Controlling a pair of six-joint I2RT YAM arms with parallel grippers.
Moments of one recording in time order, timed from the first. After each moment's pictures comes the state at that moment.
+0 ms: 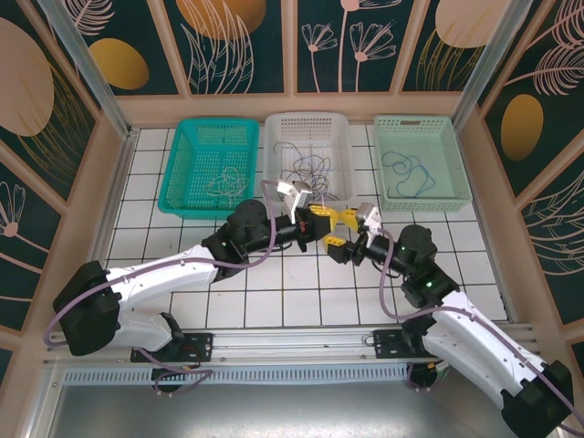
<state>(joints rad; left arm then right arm) -0.97 1.36 0.85 0.51 0.32 -0.50 0.59 0.66 0.40 0.20 -0.46 0.05</state>
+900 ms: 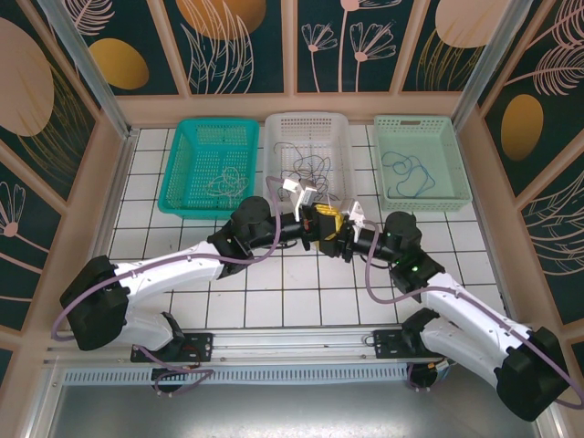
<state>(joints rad) -0.97 1.40 0.88 0.57 0.39 -0.55 0.61 0.87 0.45 0.31 -0.63 0.06</state>
